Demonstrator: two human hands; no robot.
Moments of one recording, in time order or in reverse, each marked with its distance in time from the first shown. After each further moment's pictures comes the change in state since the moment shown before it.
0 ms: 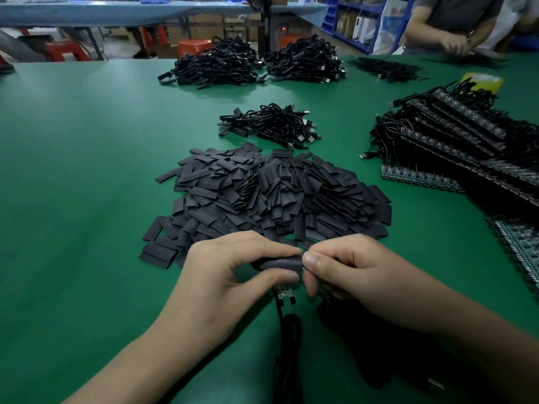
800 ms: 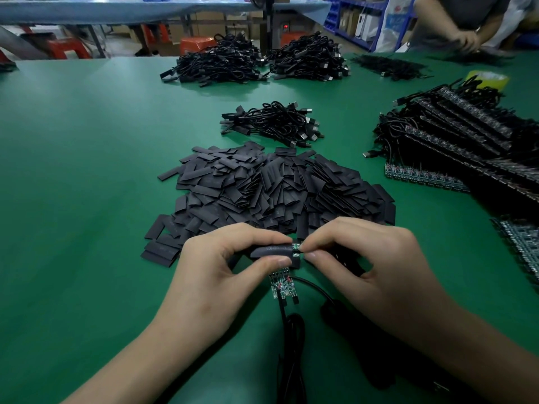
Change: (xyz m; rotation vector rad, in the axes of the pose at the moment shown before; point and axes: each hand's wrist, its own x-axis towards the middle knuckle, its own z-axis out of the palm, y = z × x) left_hand -0.001 -0.005 -0.001 -0.102 0.070 -0.134; right_hand 0.000 0.002 0.009 -0.382 0.521 -0.423
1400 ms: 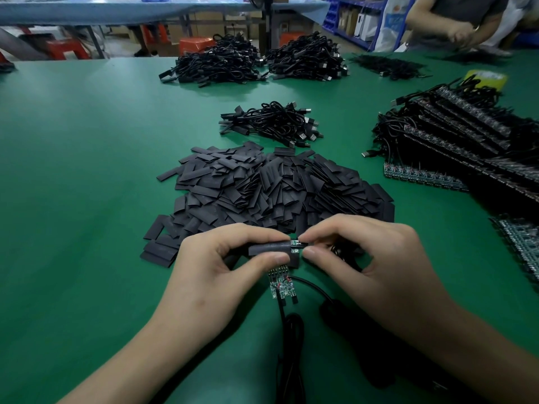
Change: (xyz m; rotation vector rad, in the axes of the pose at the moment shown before) left_hand 0.000 -0.001 0.000 -0.102 -0.012 -0.104; right_hand 0.001 -0.004 -0.001 0.001 0.047 0.062
